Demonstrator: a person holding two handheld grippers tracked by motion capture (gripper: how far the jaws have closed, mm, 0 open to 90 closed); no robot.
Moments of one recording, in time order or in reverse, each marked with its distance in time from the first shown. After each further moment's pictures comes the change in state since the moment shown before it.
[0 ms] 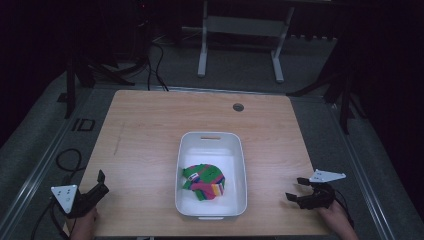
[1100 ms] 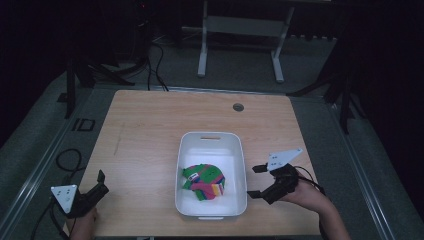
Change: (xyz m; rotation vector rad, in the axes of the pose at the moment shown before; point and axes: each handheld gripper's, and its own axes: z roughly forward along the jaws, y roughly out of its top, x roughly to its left) left arm 0.001 0.000 0.000 0.000 -0.005 -0.005; right arm 0.103 0.146 0.017 0.043 0.313 -0.314
